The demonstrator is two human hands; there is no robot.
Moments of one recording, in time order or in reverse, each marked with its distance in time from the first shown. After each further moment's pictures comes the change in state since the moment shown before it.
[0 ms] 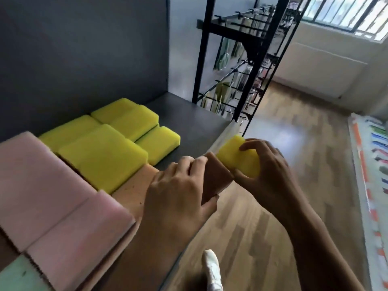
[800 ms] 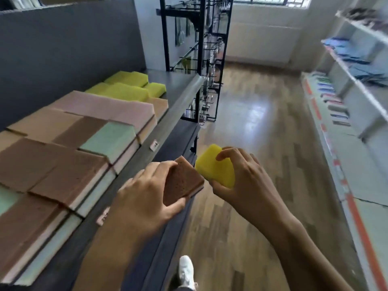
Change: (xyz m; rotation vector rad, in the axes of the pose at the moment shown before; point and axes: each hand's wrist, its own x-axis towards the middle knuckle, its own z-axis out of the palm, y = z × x) left_hand -0.306 -0.025 -0.116 -0.048 -0.248 0.144; right_hand -0.345 -0.172 -0.039 -0.018 0.055 0.152
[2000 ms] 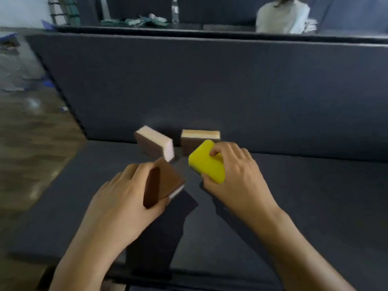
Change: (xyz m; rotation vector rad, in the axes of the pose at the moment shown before) left_hand -0.757 -0.232 -0.192 0.254 0.434 -1.287; right_hand -0.386 -0.652 0.205 0.396 -0.601 -1.087
